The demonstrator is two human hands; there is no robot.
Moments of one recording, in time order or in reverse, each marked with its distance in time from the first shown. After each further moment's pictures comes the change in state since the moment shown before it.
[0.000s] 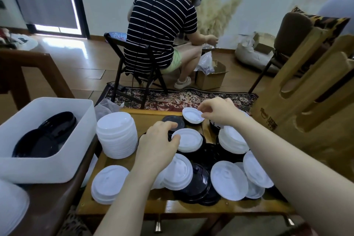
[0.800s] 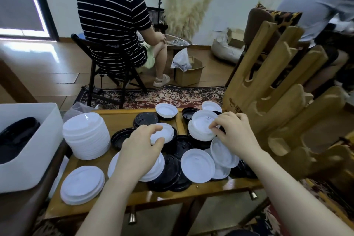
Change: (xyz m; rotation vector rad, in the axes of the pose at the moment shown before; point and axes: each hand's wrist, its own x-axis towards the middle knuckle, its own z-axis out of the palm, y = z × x) left_hand -0.024 0.020 0.020 0.017 -0.038 0.043; right_hand -0.135 0.058 0.015 -0.055 0.372 0.067
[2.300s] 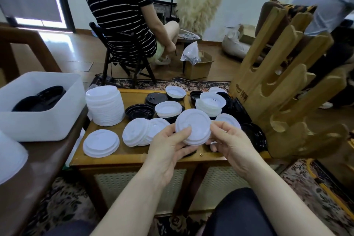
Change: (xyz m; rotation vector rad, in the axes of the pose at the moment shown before) left_hand -0.076 0.018 0.040 -1.297 -0.157 -0.380; right_hand -0.092 -0.072 -0.012 1.497 -0.206 0.549
